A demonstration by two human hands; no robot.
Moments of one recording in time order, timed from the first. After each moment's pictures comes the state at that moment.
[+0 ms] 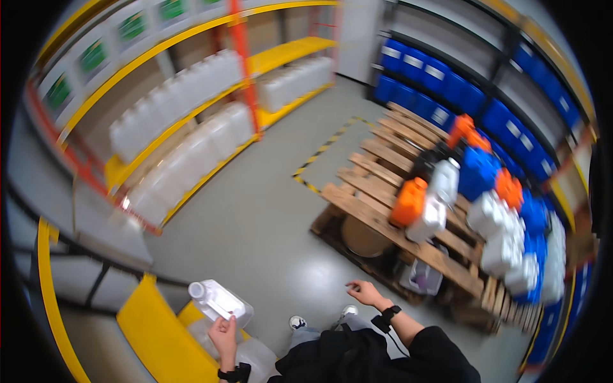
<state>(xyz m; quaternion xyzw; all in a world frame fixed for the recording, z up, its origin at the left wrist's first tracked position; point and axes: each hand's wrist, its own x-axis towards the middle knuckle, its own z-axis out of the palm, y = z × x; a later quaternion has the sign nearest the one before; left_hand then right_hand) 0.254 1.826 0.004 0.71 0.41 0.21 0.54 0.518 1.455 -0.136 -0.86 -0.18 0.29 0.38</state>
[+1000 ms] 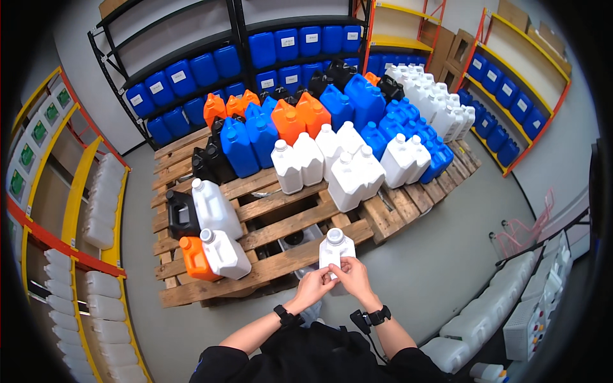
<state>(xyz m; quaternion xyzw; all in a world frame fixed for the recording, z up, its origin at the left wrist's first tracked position) 0.608 1.124 -0.015 0.75 -0.40 -0.31 0.42 0.501 0.996 -0.018 -0.76 0.35 -0.19 0.50</state>
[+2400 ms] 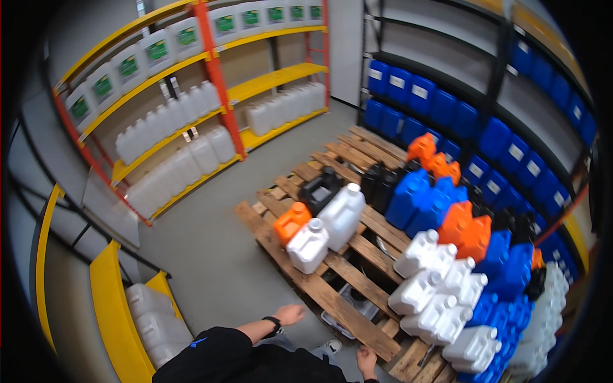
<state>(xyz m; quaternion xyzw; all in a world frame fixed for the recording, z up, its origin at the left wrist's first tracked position) 0.599 1.205 -0.184 0.93 -0.01 -0.21 0.30 0.511 0.808 -0.245 -0.87 0.10 0.11 0.46</state>
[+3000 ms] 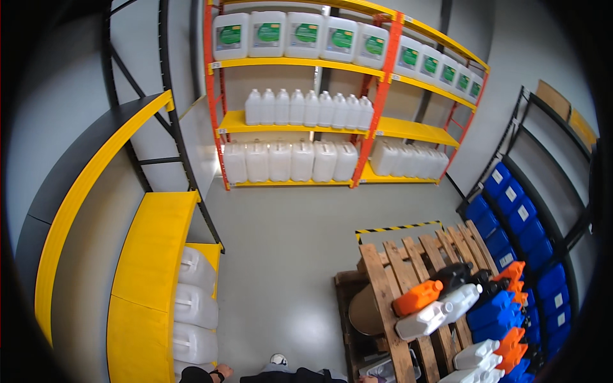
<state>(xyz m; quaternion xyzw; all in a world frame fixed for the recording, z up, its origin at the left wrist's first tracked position) 0.052 1.469 -0.319 0.65 0.58 -0.28 0.40 0.561 1.078 -0.314 -0.86 -0.07 0.41 0.29</state>
